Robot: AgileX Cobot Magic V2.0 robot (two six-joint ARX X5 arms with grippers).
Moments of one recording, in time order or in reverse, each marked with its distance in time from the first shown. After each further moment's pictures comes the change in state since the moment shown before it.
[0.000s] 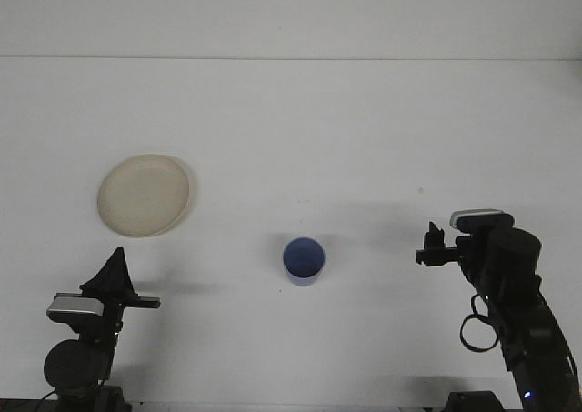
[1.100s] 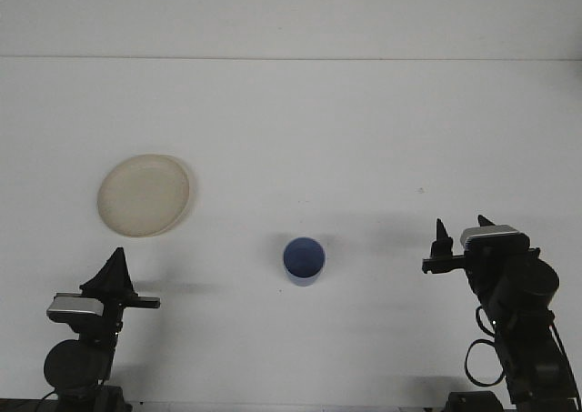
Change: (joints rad) left arm 0.000 0.000 0.000 0.000 0.000 0.000; right arm 0.002 -0.166 -0.061 0.095 -0.003 -0.017
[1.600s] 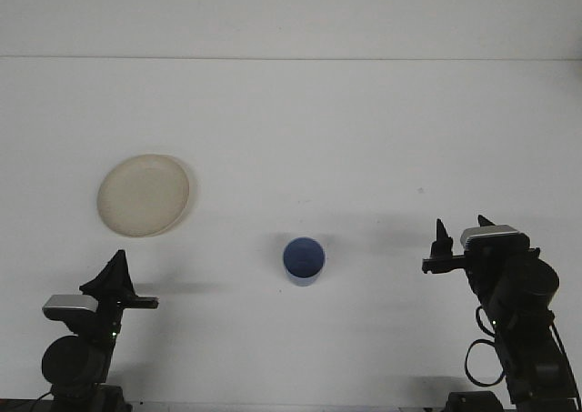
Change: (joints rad) left arm 0.000 0.004 0.077 -0.145 0.000 -0.122; right arm 0.000 0.000 0.000 0.000 0.000 0.000
